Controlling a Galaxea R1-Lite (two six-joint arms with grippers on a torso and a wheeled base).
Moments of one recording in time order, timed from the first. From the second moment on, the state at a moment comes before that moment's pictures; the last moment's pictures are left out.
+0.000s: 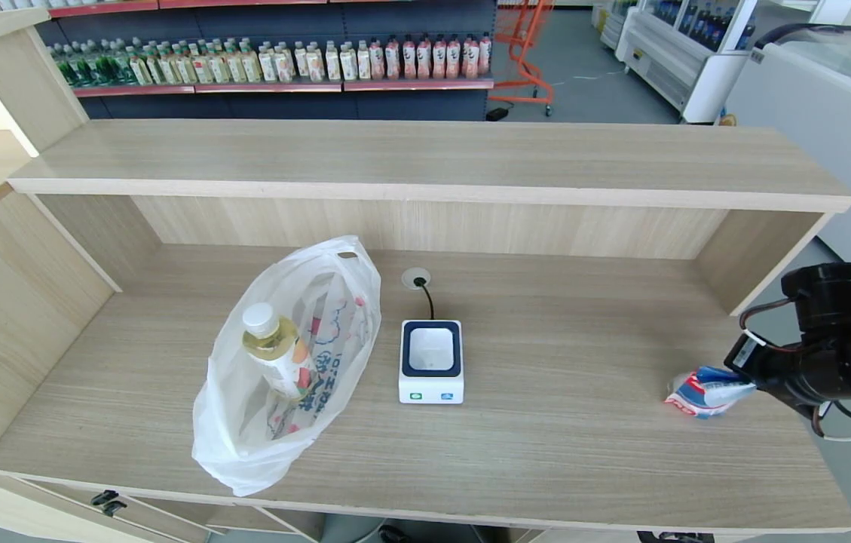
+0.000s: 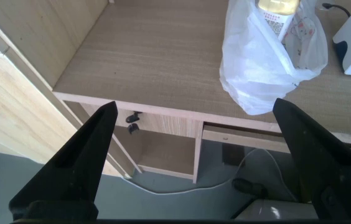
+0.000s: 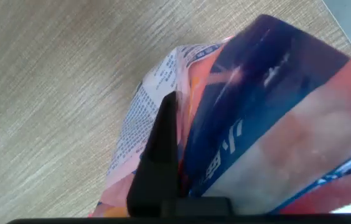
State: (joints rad) left arm 0.00 0.00 0.00 0.05 0.13 0.01; right arm -0.10 1.82 -0.83 -0.21 -0.18 0.57
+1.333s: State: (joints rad) left arm 0.00 0.00 0.00 0.05 0.13 0.01; right arm 0.26 1.26 -0.87 -0.12 0.91 0.22
